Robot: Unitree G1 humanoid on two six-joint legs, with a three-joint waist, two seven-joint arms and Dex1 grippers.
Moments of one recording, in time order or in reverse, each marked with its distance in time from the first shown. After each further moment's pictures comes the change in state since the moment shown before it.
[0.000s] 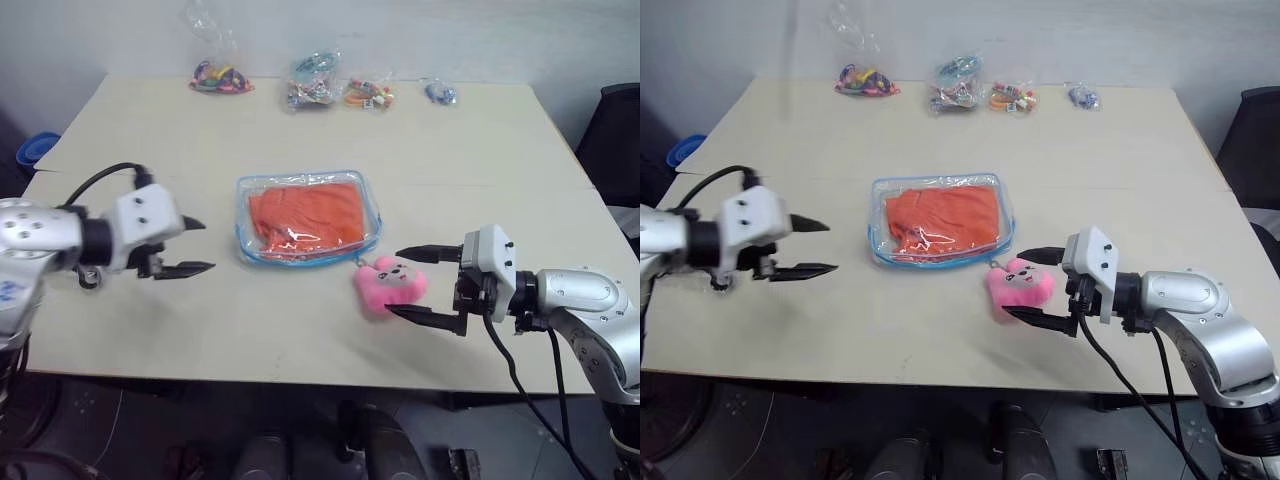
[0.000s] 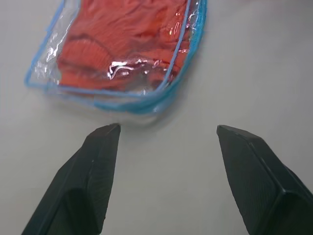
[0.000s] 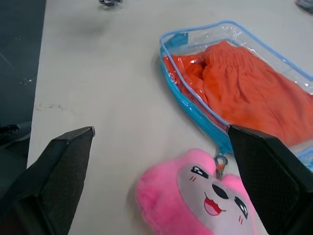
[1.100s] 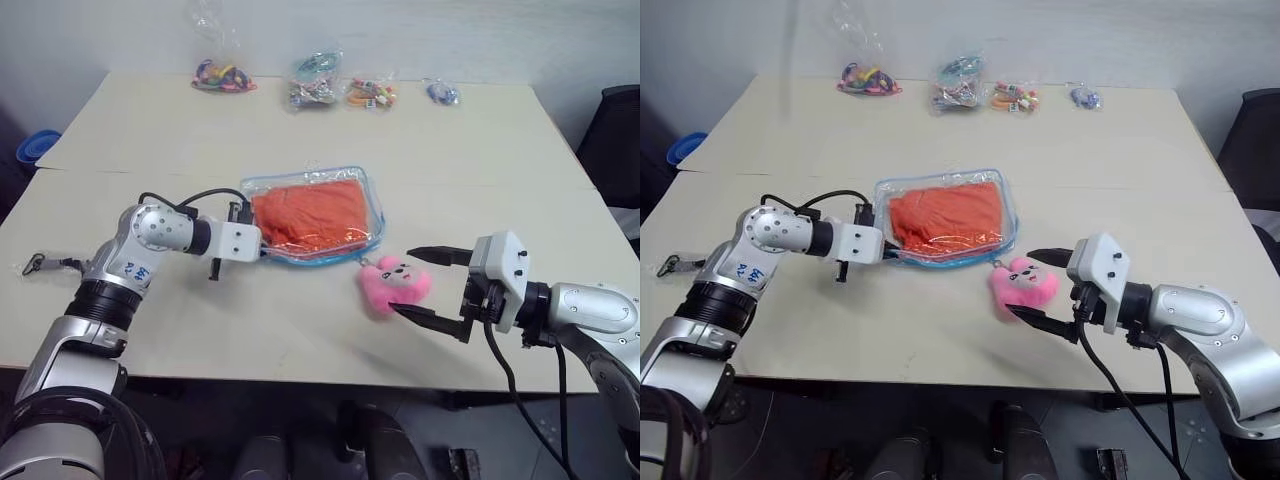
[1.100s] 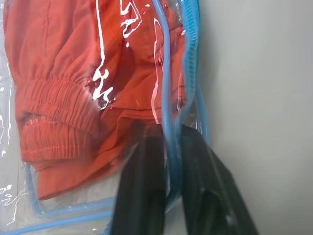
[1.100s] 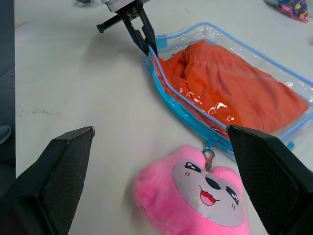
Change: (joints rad) left arm -0.299 -0.333 -0.268 0.636 0.404 -0.723 0.018; right arm 0.096 -0.011 -0.076 -0.135 0.029 0.063 -0.132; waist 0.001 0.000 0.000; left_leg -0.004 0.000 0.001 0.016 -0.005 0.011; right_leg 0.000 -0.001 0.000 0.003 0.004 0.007
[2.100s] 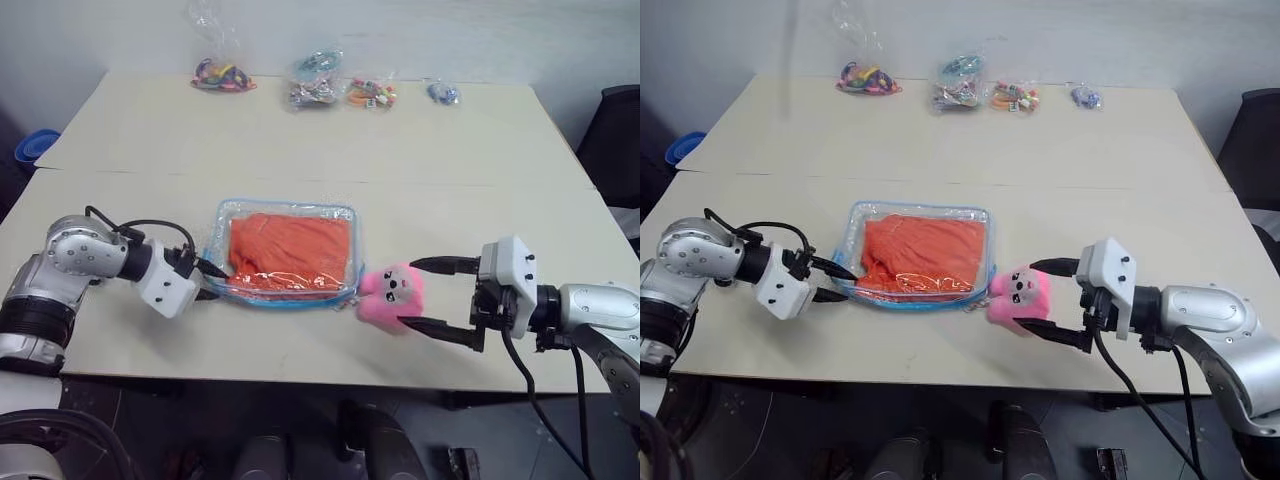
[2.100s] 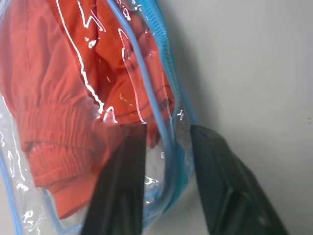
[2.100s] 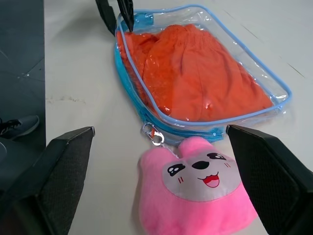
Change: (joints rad) left arm 0.150 0.239 0.034 0.006 -0.278 -0.423 -0.260; right arm 0.033 -0.045 -0.033 0.038 0.032 -0.006 0.105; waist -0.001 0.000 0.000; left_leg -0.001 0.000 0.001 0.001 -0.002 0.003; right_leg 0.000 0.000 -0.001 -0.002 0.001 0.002
